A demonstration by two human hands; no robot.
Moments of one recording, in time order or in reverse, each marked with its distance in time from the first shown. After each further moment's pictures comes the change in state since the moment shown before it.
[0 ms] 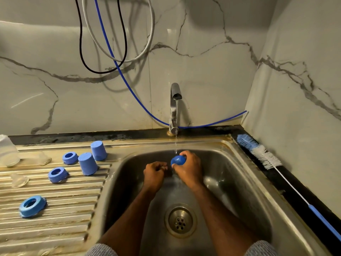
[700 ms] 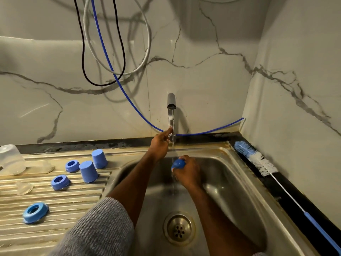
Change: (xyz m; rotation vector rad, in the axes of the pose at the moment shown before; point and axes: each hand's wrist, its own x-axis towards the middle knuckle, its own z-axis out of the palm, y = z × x) left_hand 0.067 0.107 0.000 0.164 -0.238 0.256; right_hand 0.007 -0.008 -0.014 0.076 -0.025 0.023
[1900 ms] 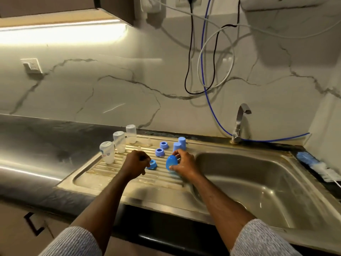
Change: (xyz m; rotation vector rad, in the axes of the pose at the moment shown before) left_hand -0.318 -0.032 -0.267 0.334 0.385 -0.233; right_hand -0.193 -0.173 0.103 0.037 -0.475 -0.426
